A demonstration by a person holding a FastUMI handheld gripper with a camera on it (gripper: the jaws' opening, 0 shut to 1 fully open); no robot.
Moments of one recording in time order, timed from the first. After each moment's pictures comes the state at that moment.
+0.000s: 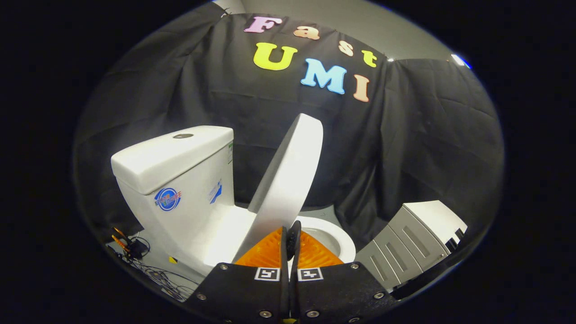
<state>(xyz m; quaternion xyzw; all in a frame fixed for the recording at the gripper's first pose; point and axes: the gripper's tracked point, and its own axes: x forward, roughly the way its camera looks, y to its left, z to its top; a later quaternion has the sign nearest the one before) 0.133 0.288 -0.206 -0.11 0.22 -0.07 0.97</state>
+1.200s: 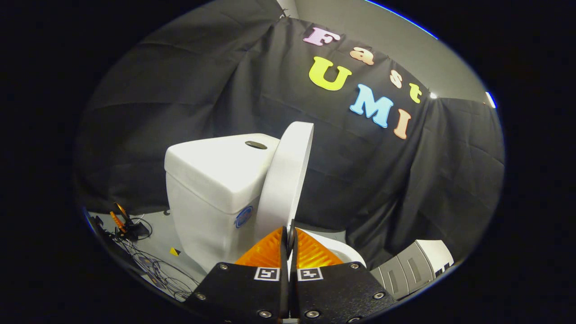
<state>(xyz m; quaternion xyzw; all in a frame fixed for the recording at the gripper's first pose) 0.144 0.404 -0.194 -0.20 0.18 0.03 0.96</state>
